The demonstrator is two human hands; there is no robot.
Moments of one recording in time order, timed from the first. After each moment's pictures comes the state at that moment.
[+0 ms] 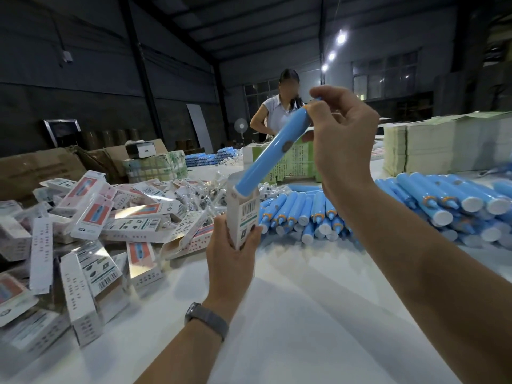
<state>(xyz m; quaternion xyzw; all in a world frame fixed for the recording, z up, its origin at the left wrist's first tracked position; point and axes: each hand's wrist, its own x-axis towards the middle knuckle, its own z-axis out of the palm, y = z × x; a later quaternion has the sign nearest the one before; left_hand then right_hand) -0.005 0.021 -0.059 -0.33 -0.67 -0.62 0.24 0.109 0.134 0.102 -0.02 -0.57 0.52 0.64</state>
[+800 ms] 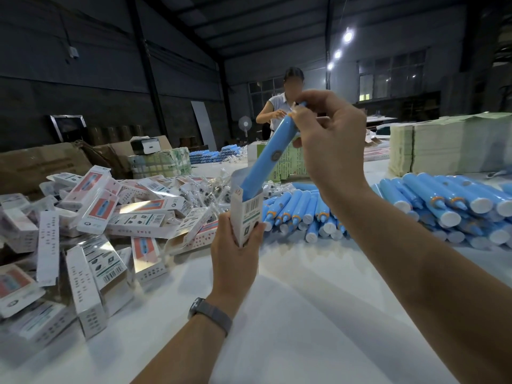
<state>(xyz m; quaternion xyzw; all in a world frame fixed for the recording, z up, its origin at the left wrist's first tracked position) -0.003 0.021 -0.059 -0.32 -0.66 -0.63 0.24 0.103 0.121 0.097 -0.02 -0.63 0.47 0.62</state>
